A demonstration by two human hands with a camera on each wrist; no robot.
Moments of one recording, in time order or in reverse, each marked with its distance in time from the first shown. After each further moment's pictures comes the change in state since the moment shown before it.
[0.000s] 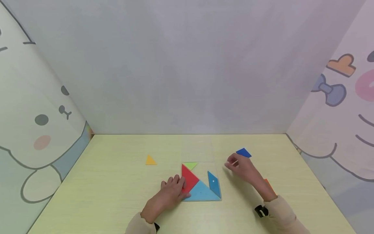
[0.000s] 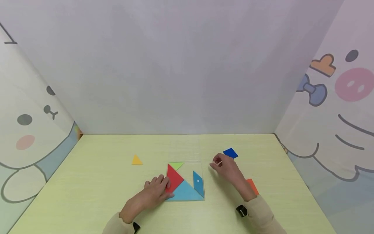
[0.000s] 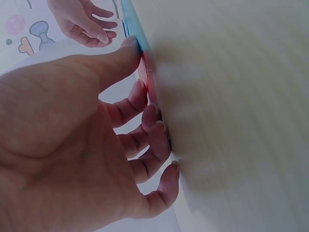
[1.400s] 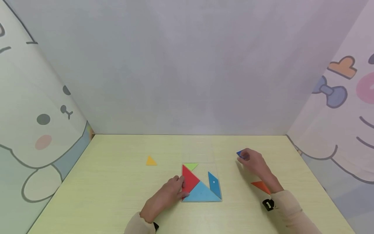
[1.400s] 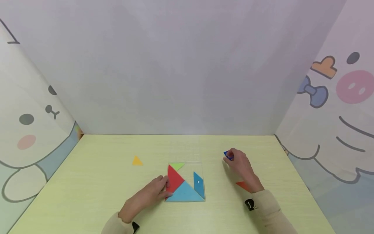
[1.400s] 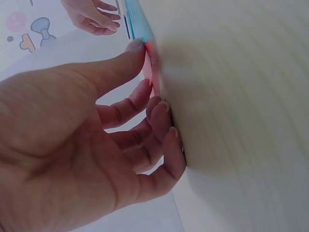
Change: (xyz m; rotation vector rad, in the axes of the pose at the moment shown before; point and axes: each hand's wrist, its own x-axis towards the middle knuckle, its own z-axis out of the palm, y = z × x) left_hand 0.000 -0.006 -0.004 -0.184 0.049 0.031; right_hand 0.018 0.041 -0.026 -0.079 0.112 0.001
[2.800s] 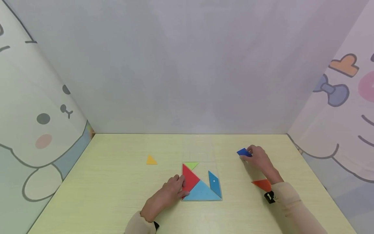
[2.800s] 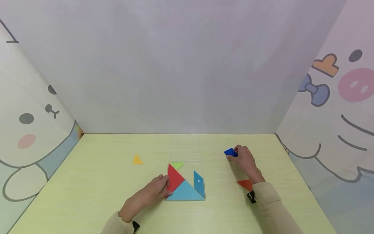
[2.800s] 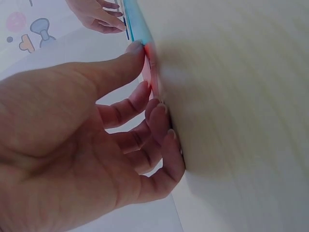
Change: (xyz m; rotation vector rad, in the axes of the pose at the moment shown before) left_hand 0.003 0.002 0.001 0.061 -0.026 -0.033; right_hand 0.016 0.018 -0.010 -0.054 -0.117 0.161
